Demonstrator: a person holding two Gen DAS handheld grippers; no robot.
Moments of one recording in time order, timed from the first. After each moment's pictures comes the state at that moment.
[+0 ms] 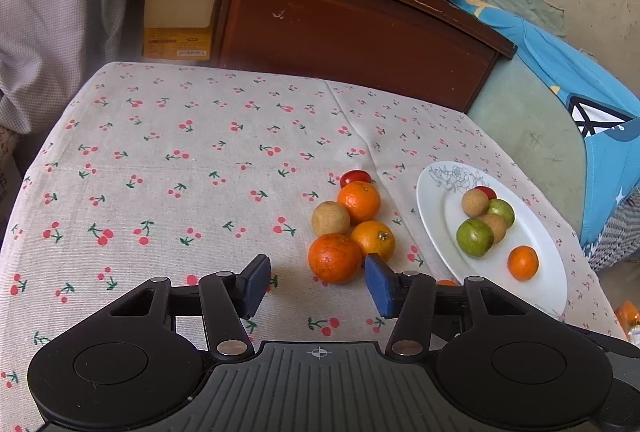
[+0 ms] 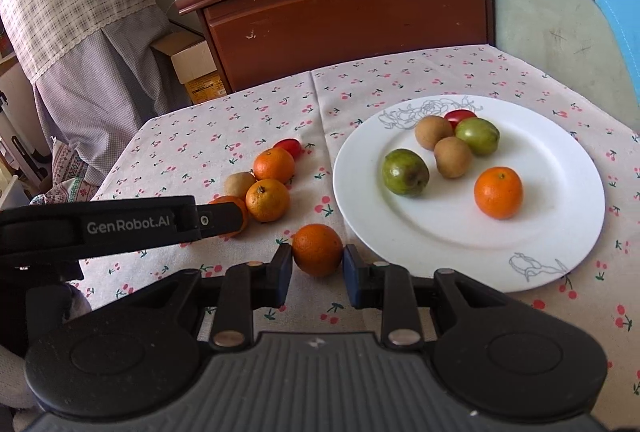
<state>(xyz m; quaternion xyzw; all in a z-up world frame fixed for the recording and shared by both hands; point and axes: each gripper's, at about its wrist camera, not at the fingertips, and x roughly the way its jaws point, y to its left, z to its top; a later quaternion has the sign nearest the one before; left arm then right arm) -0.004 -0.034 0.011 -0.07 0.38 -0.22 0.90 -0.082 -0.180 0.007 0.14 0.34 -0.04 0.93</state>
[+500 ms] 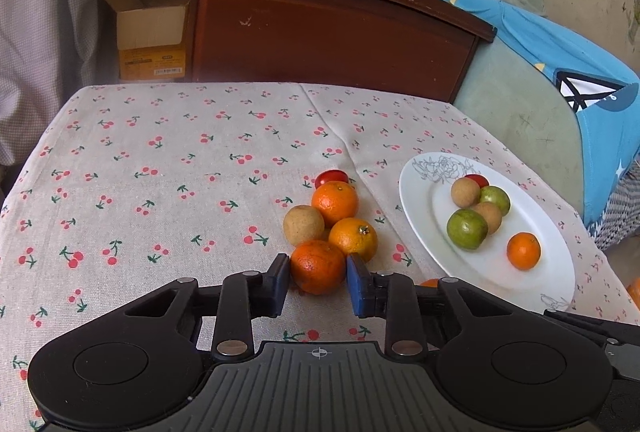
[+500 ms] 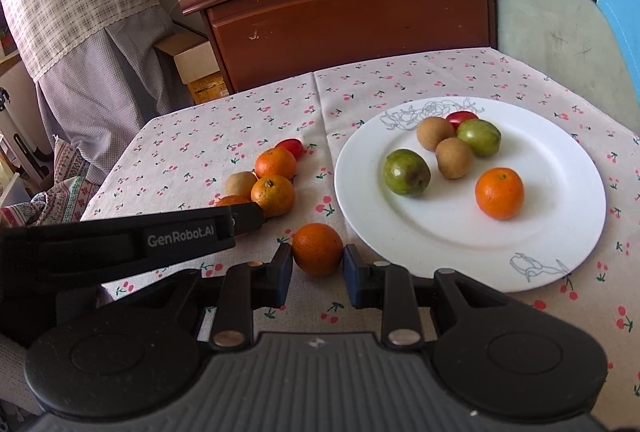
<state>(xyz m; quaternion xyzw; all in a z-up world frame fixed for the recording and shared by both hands) -0.005 -0.055 0.005 -0.03 0.36 -0.23 0.90 -0.084 -0.180 0.008 0.14 0.33 -0.04 0.93</state>
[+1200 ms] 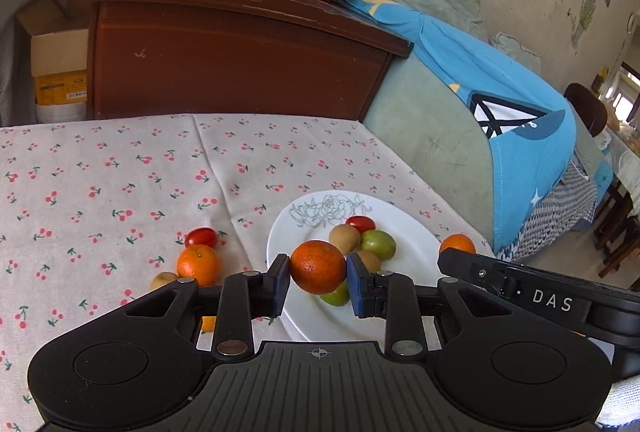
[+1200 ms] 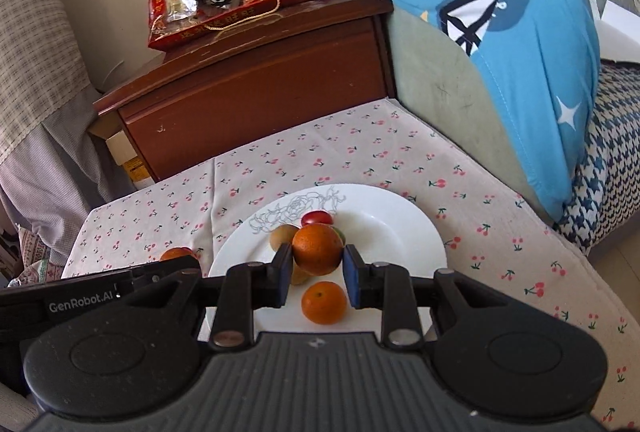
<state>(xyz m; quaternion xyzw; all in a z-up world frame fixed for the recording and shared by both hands) 0.007 -0.110 0.052 -0.06 0.37 -0.33 0.87 -0.093 -0.290 0.060 0.18 0.31 -0.13 0.93</state>
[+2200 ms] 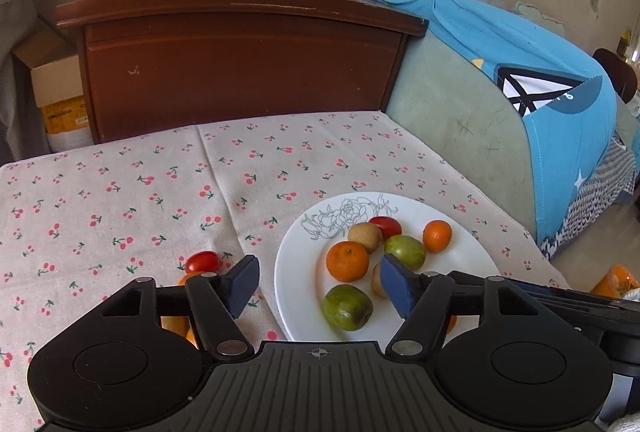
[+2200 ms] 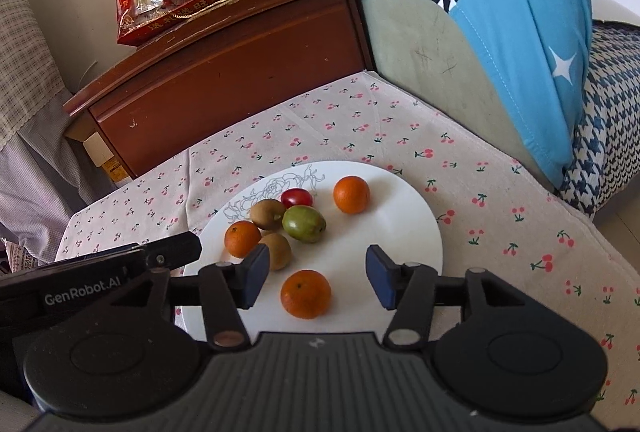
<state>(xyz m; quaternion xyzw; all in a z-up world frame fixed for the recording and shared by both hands) 0.014 -0.141 0.052 0.01 0.36 -0.28 0.89 -0.088 -0.295 0.044 0.22 0.32 -0.13 0.91</state>
